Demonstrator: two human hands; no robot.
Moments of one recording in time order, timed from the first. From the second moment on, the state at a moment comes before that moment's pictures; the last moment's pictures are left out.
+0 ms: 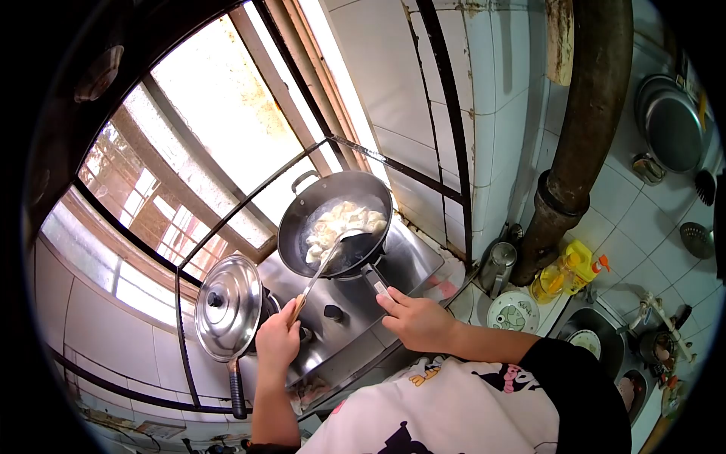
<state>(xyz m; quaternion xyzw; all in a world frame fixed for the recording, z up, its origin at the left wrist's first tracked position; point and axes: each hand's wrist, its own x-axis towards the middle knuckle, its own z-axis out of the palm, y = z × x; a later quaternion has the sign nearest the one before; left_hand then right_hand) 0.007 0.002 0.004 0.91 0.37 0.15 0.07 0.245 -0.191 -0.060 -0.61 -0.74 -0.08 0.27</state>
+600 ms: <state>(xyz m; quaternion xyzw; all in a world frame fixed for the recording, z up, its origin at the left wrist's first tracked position) 0.059 0.030 -0.031 0.89 0.42 0.15 -0.07 0.246 -0.189 -0.059 -0.60 -0.75 -0.09 0.27</state>
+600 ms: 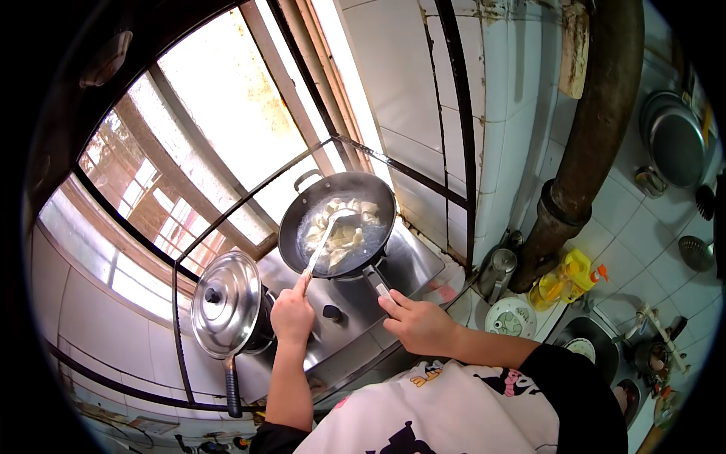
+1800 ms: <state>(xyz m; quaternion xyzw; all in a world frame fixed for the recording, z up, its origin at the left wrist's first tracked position) 0.029 0.021 -0.080 0.84 0.49 0.19 0.13 0.246 -0.185 -0.055 -0.60 -0.76 -0.11 0.23</state>
